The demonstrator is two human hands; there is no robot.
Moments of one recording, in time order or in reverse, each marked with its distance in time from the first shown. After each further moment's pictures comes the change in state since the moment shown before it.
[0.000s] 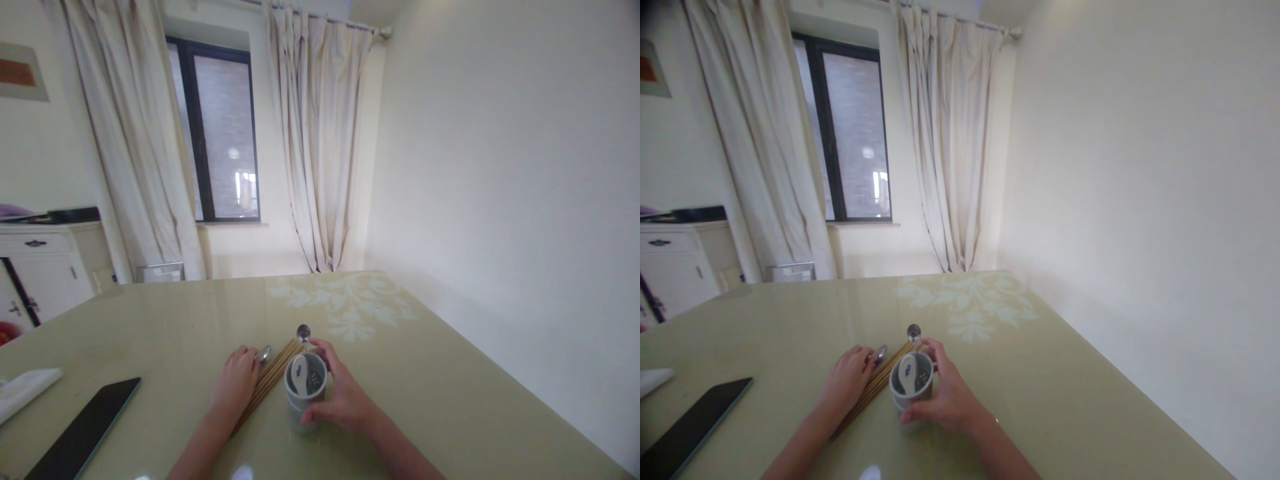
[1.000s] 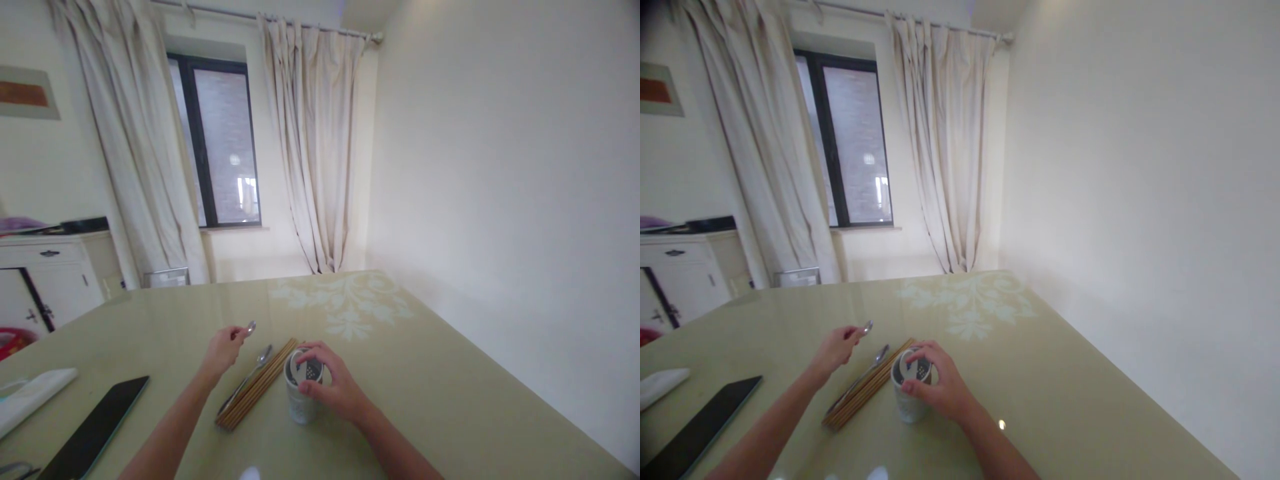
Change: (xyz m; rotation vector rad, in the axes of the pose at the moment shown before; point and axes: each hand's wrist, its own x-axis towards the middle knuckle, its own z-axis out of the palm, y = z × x) left_hand 0.046 -0.028 -0.047 -0.673 0.078 -0.324; right_hand 0.005 -0.008 0.002 -0.046 0.055 -0.237
